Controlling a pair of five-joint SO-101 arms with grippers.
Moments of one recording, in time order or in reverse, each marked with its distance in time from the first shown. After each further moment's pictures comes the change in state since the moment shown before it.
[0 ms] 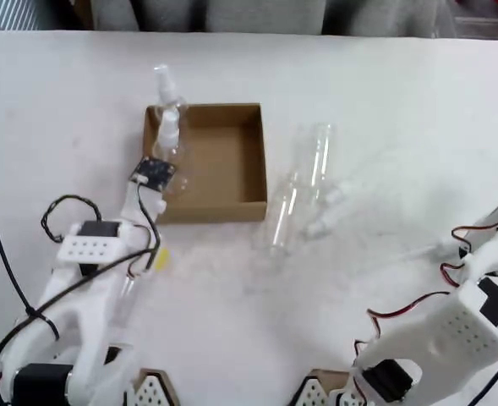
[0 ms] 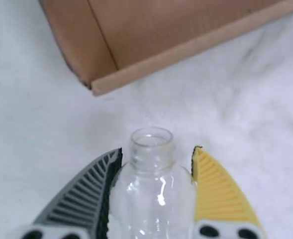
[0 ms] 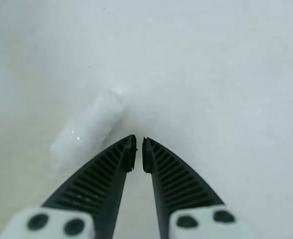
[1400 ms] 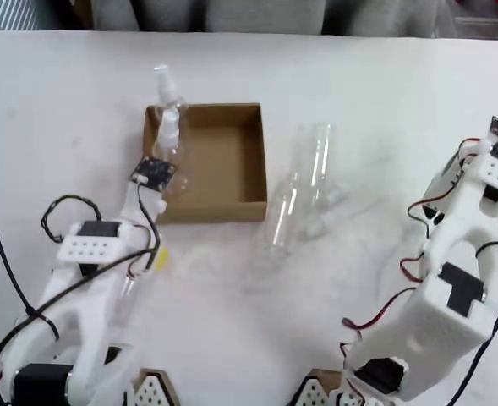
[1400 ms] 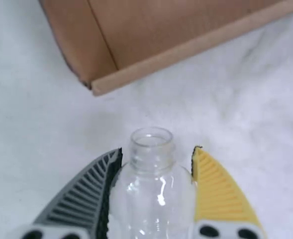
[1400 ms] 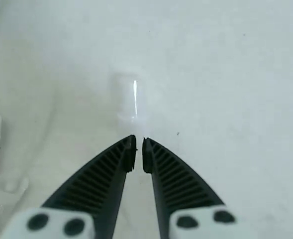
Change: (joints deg) left arm 0.0 0.0 0.0 0.0 0.0; right arm -15.8 -5.9 -6.0 9.4 -7.5
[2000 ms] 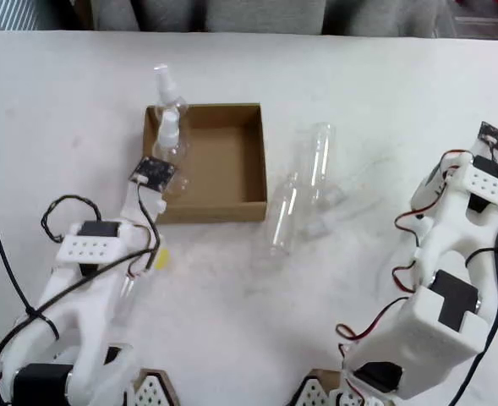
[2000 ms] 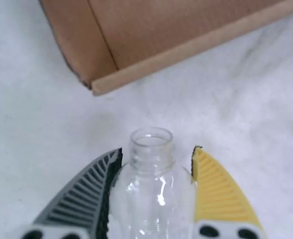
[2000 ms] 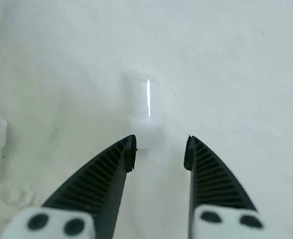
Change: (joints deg) left arm 0.0 0.0 0.0 0.0 0.0; right arm -2.4 -4.8 11.4 -10.5 -4.3
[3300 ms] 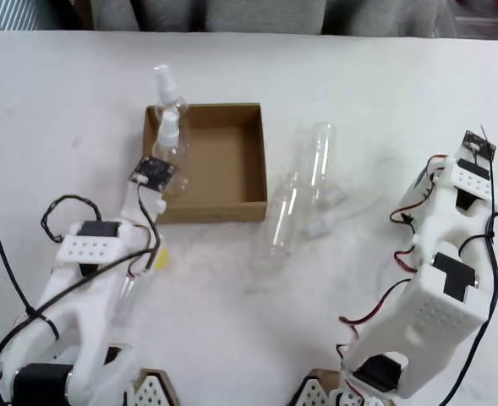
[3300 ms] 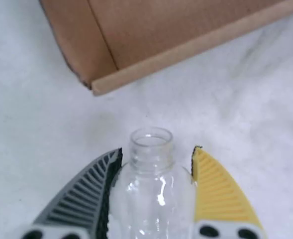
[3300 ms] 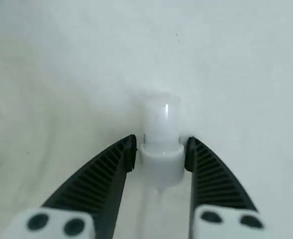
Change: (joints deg) left arm 0.0 0.0 0.0 0.0 0.0; right arm -1.3 11.2 -2.5 -5.1 -0.6
